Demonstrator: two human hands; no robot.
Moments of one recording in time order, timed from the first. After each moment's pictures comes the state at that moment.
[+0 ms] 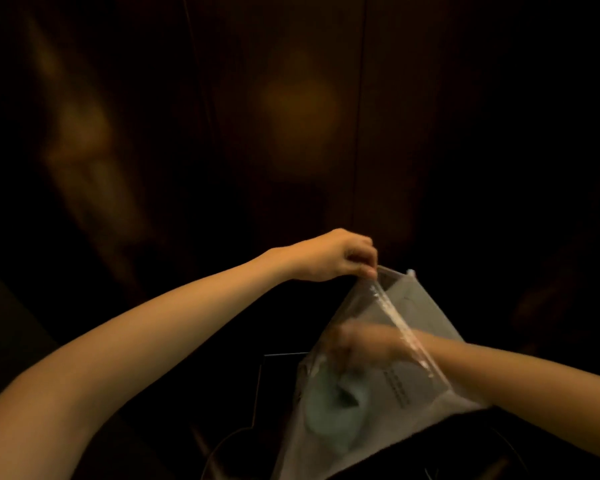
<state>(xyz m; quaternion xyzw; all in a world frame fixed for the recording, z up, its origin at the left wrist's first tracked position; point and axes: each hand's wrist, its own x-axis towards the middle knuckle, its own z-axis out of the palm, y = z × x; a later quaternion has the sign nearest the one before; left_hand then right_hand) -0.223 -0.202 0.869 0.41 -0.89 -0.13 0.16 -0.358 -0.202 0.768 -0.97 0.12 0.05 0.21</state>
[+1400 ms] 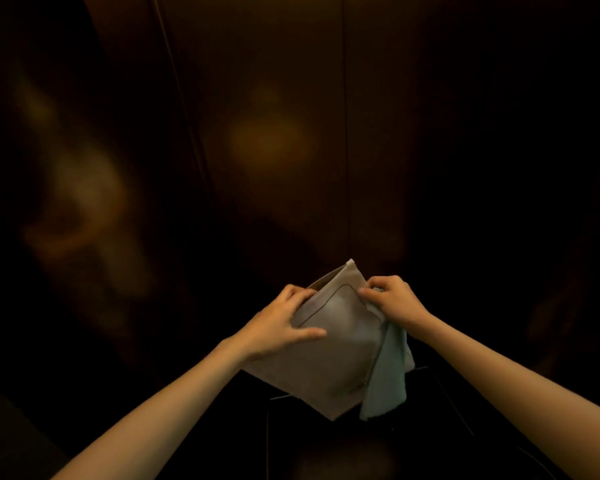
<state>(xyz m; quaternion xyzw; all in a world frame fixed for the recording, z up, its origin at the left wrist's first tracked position) -0.111 -0.199 0.801 0.61 -0.75 -0.17 0.20 -0.327 -0.297 0.767 -0.71 0.50 -0.36 0.34</state>
